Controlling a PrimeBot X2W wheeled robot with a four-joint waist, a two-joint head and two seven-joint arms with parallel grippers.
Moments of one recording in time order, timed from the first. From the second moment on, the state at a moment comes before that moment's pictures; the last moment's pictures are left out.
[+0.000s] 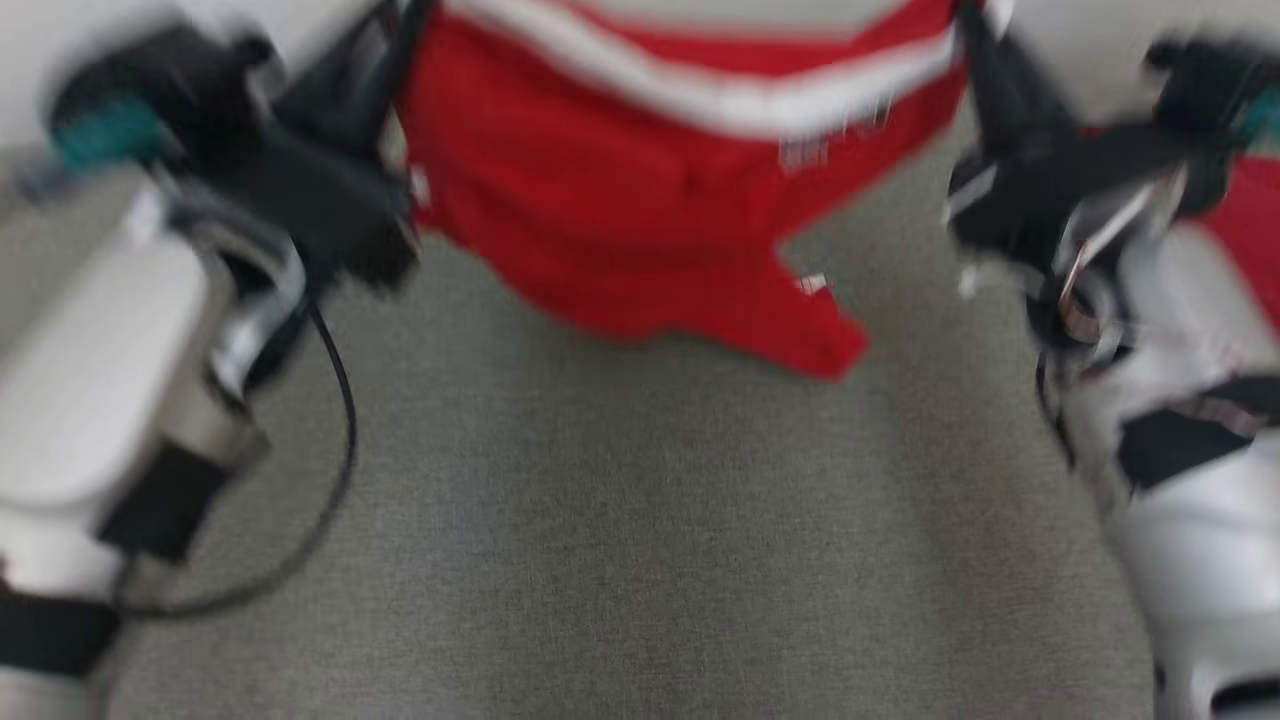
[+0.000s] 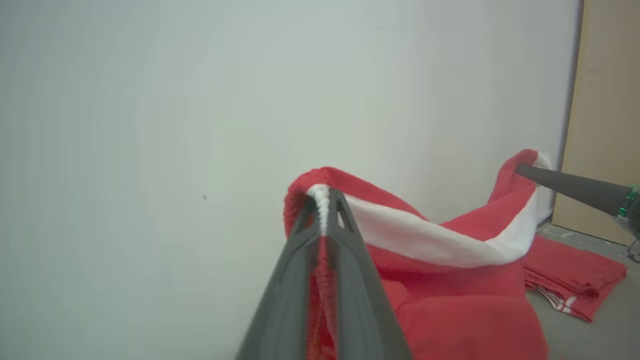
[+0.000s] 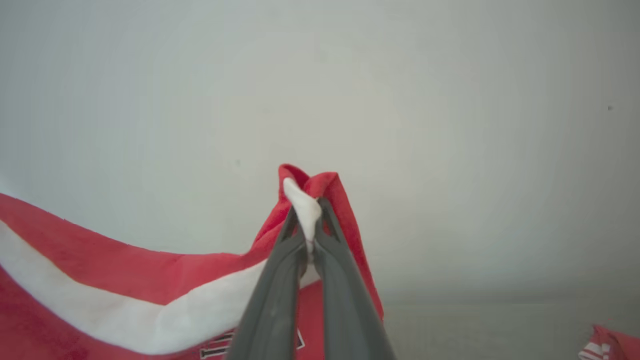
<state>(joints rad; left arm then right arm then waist) -1.00 0.41 -0.54 0.29 -0.61 -0.13 -0.07 -0.90 -0.19 0.23 0.48 0.60 0.13 -0.01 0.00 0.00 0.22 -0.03</state>
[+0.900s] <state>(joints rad) -1.91 0.34 -0.64 0.81 -0.83 -0.13 -0.15 -1.94 -0.09 -0.02 1.10 0.42 0.13 -0.04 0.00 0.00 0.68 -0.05</state>
